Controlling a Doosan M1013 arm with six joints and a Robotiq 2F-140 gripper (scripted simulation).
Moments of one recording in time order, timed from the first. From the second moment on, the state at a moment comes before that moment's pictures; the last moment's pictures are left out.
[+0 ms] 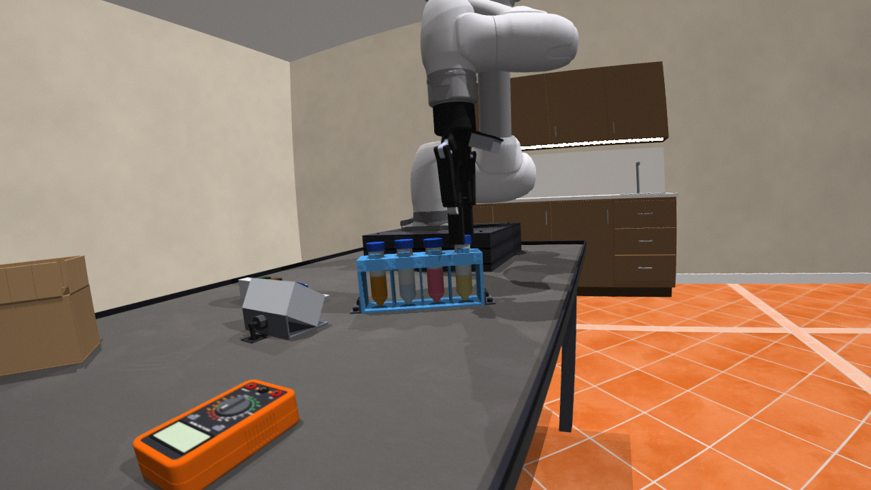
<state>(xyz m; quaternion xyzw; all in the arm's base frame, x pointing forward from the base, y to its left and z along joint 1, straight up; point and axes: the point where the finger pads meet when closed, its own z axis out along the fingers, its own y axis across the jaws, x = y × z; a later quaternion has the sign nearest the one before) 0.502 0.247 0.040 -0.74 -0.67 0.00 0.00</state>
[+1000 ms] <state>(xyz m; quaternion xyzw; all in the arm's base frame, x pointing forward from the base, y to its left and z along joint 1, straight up) 0.502 0.247 0.041 -0.37 -0.93 0.01 0.00</state>
